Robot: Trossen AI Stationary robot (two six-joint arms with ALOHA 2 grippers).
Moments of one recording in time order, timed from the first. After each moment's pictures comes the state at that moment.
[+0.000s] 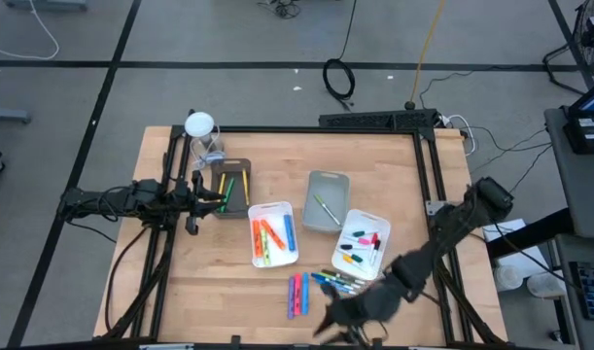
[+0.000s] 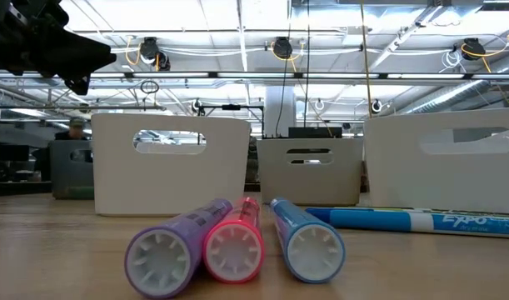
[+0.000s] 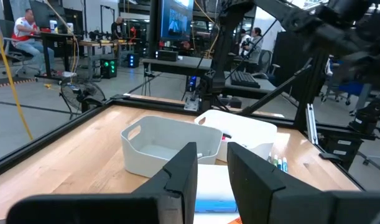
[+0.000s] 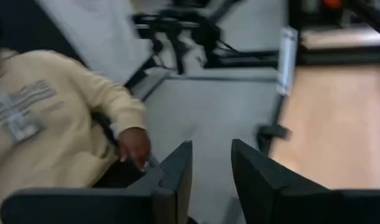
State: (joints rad) left arm -0.06 0.05 0.11 -0.02 -0.11 -0.11; right arm 0.70 1.69 1.28 0.13 0.06 0.40
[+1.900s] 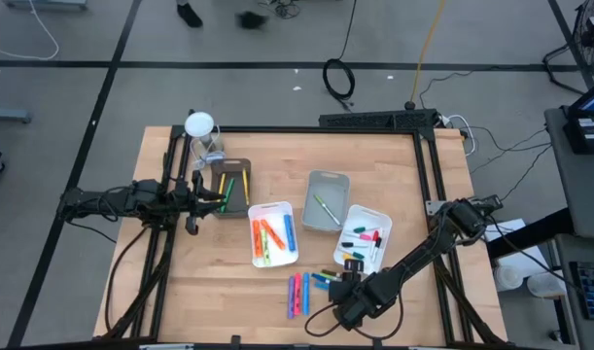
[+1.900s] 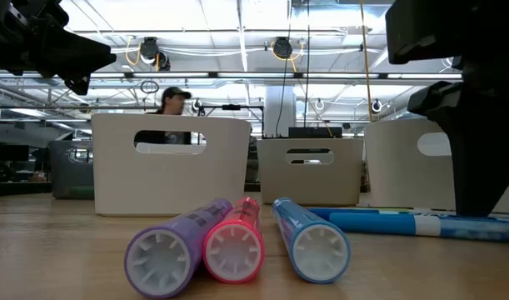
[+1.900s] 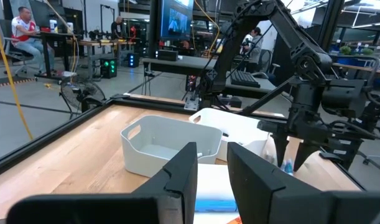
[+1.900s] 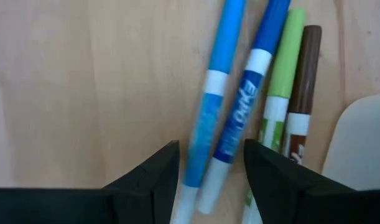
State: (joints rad) left arm -0.06 0.05 0.11 -0.03 -0.11 -0.11; right arm 0.68 1.98 1.29 -0.68 0.23 0.75
